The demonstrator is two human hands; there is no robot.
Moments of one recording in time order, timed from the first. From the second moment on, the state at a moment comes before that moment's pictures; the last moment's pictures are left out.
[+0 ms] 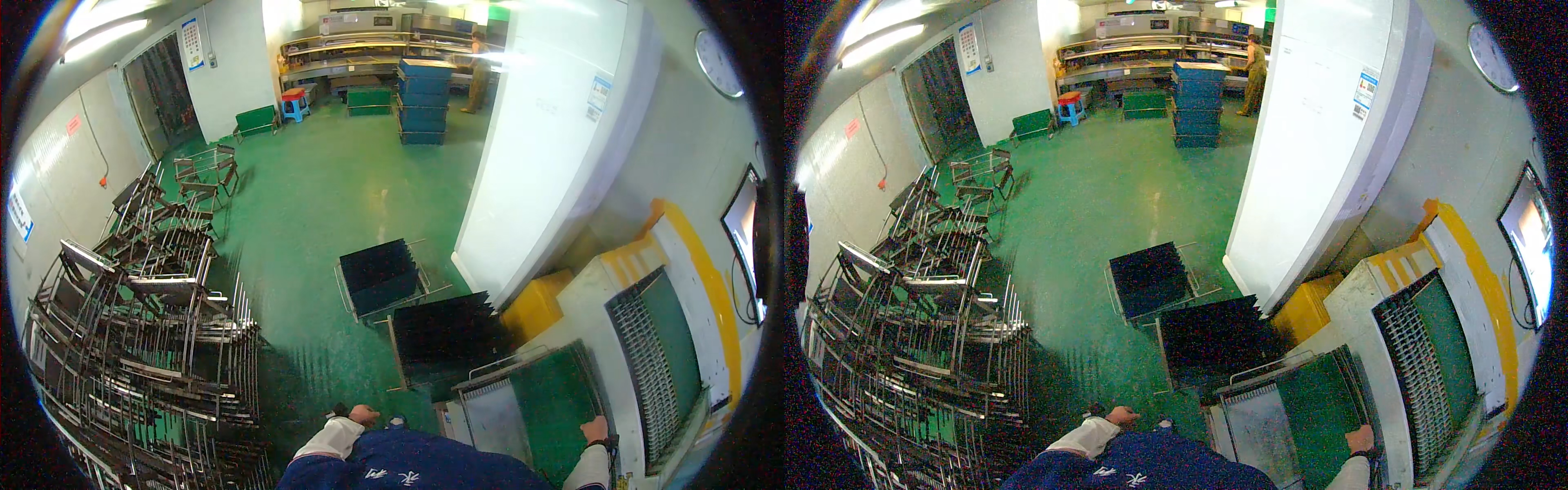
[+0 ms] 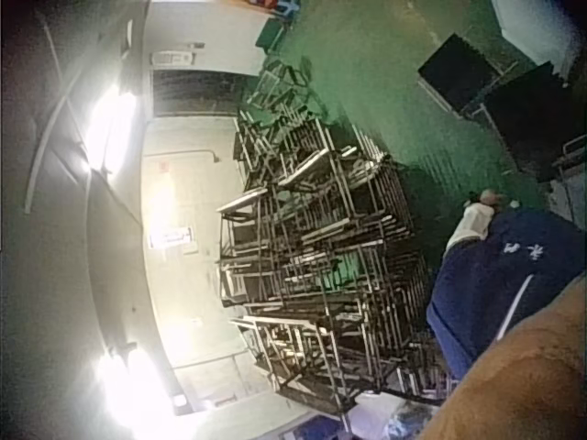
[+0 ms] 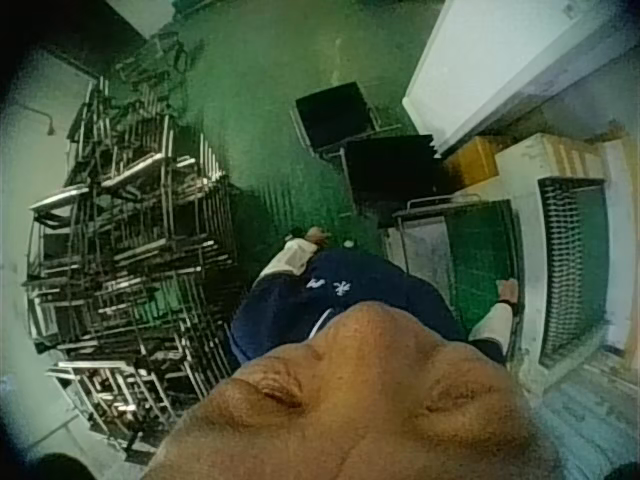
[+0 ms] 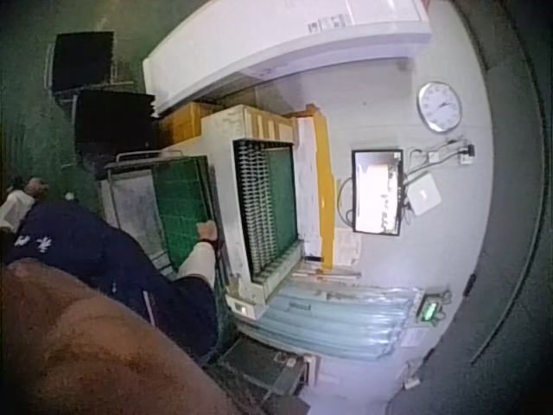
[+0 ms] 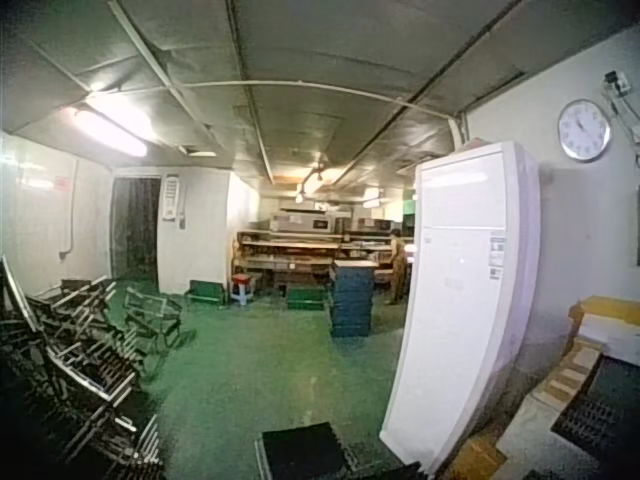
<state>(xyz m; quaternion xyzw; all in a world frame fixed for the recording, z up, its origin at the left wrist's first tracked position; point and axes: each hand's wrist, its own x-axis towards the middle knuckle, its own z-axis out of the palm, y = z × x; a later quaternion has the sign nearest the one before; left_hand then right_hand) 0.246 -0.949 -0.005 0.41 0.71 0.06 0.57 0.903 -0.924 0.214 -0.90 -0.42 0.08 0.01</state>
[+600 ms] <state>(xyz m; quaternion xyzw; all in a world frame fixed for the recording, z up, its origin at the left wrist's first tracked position) 0.245 -0.951 -0.022 0.34 0.71 0.07 0.61 0.903 -0.924 0.211 -0.90 -0.43 0.02 -0.04</state>
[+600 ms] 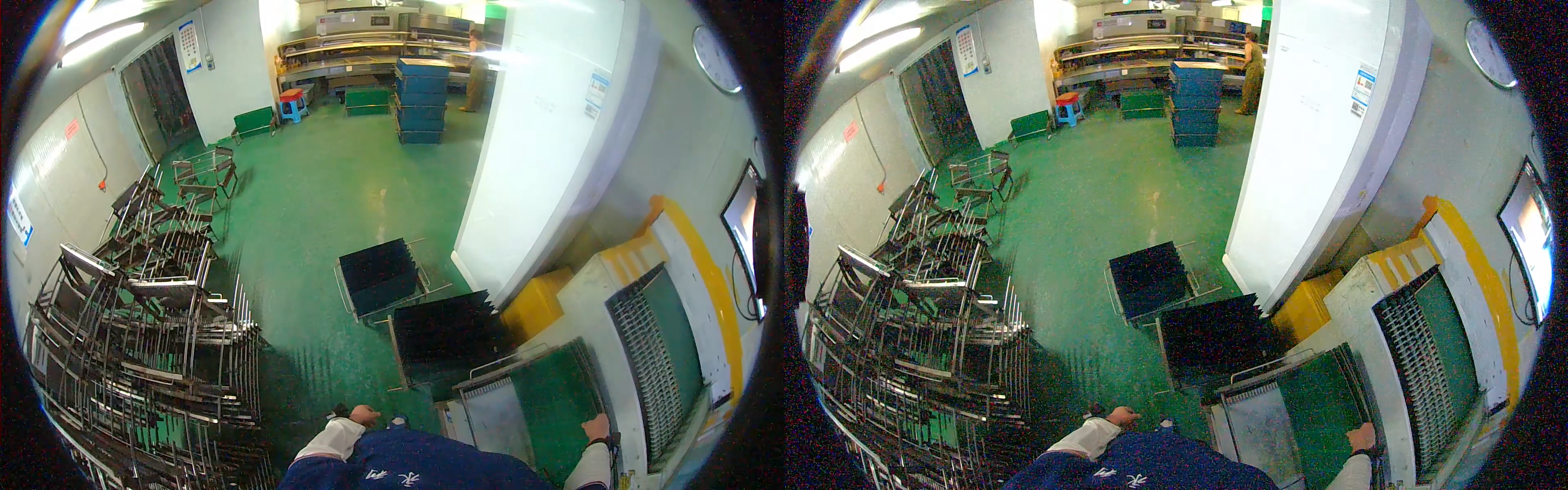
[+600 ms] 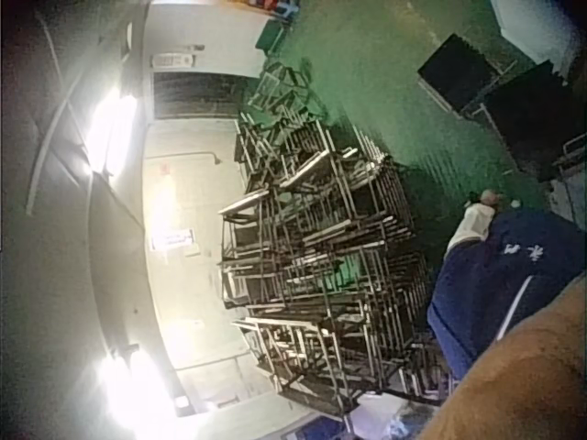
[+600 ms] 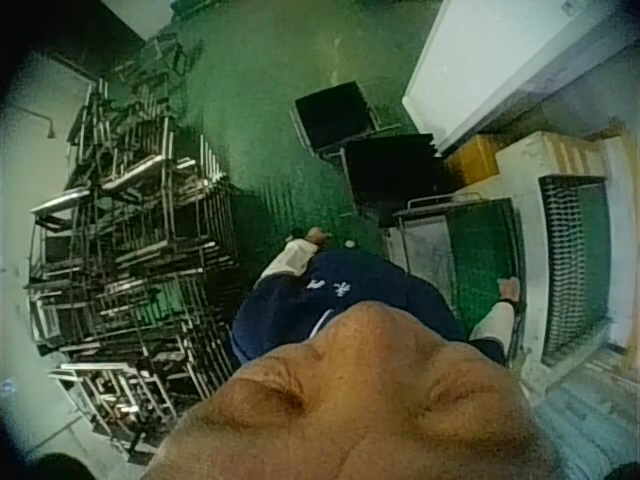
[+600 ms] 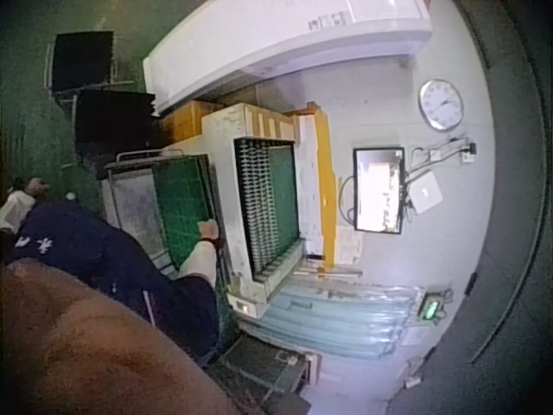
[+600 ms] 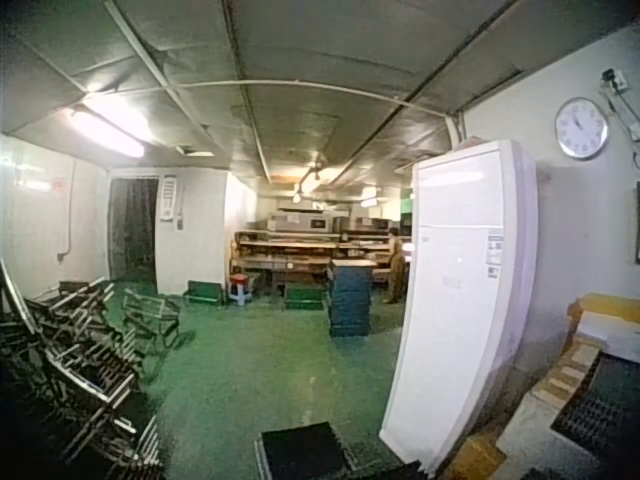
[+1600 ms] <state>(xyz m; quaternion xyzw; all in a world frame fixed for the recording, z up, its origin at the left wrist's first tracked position) 0.251 -0.945 0.009 0.42 0.70 0.01 0.57 0.920 -0.925 0.196 -0.91 -0.40 0.07 0.02</state>
